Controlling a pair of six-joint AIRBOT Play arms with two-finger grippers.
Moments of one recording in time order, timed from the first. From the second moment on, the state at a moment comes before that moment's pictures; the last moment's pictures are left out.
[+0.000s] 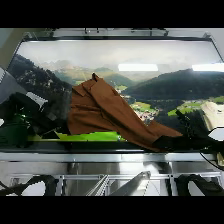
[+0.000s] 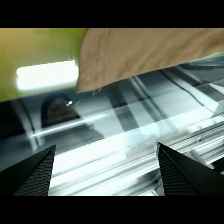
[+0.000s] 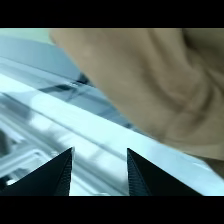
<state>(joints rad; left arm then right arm) 0.16 -1.38 0.84 -2.01 1.47 1.79 -0.15 -0.81 0.32 -0.74 1.25 1.13</state>
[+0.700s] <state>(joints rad) 0.16 -1.48 0.78 -2.21 1.30 1.89 -0.13 -1.10 0.30 -0.80 1.09 1.14</state>
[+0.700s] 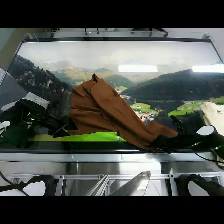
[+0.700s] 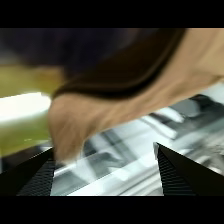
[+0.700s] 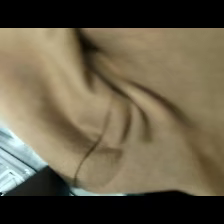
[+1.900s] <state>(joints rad) 0.30 -1.05 1.87 -2.31 1.39 1.91 -0.77 -0.78 1.08 0.50 1.25 0.82</state>
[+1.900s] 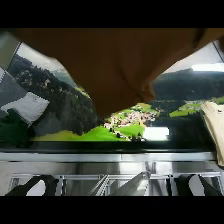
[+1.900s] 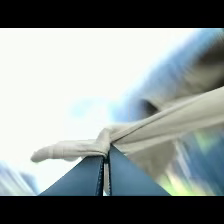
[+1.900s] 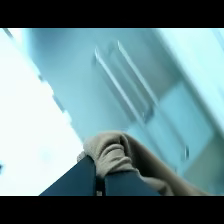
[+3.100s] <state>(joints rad) 0.15 -1.71 1.96 -2.08 1.37 1.96 -0.24 -1.30 1.03 -0.07 0.65 0.72</state>
